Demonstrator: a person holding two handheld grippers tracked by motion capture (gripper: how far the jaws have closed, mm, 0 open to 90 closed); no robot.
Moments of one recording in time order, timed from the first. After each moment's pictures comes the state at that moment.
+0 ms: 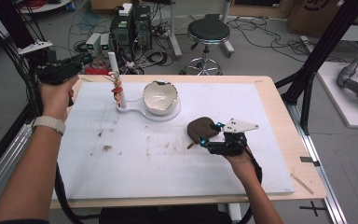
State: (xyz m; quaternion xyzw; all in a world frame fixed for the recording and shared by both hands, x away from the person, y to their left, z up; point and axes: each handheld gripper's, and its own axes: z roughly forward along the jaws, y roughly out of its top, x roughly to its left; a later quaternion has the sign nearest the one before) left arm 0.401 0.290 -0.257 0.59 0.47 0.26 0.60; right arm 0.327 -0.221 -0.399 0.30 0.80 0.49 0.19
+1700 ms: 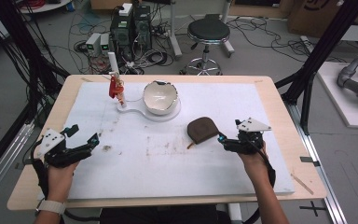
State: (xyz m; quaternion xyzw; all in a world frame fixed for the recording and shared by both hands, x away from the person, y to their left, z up) left arm 0.273 0.285 -0.419 0.64 0.43 0.33 0.55; right arm 0.327 -0.261 -0.398 0.38 0.78 0.40 0.30
